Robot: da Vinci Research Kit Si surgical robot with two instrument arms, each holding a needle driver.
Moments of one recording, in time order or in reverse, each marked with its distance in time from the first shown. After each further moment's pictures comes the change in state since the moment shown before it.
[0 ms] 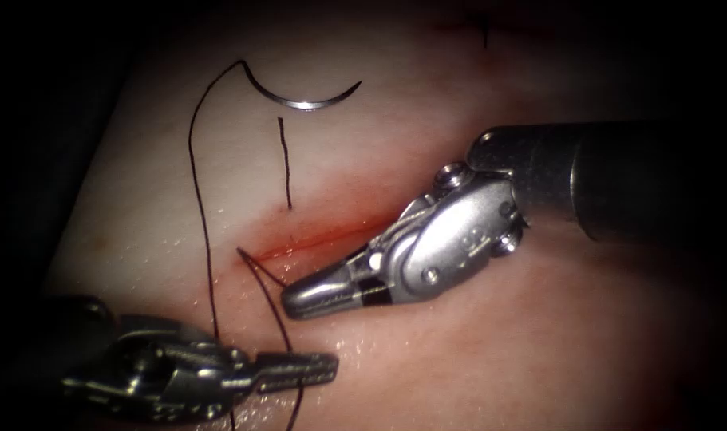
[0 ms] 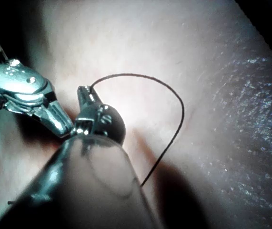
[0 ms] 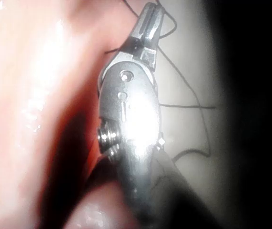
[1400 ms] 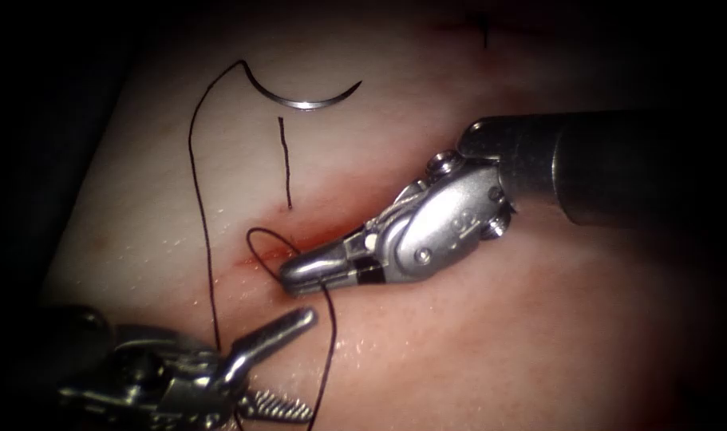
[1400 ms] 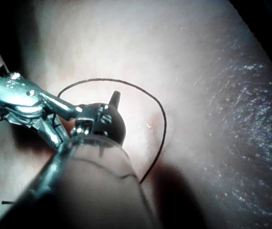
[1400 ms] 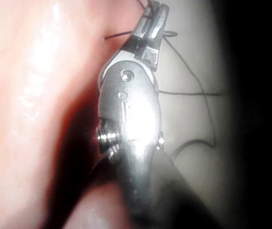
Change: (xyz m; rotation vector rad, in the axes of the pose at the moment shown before) right arm -0.003 0.000 -0.001 -0.039 0.013 -0.001; left arm 0.001 0.000 0.000 0.114 0.010 -0.032
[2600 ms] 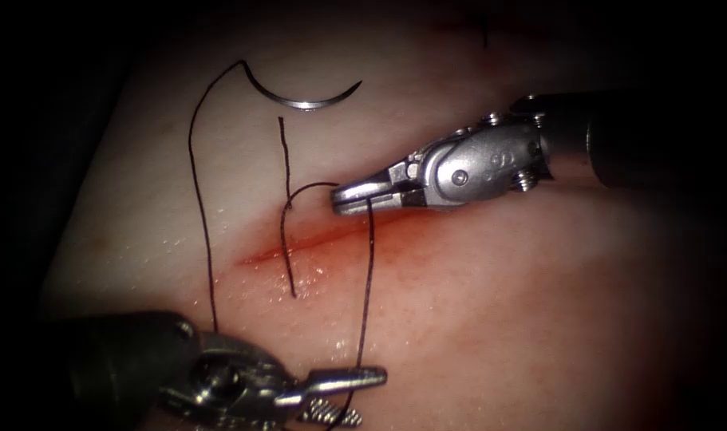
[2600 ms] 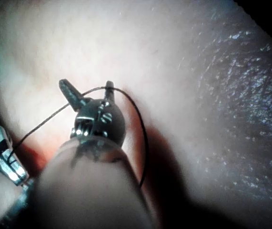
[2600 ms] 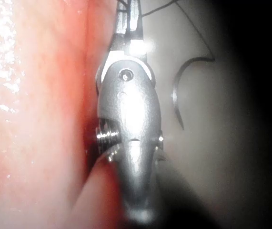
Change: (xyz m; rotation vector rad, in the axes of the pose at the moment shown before) right arm -0.006 0.005 -0.005 -0.111 -0.037 0.200; left arm -0.002 0.005 0.004 -0.232 0.118 0.140
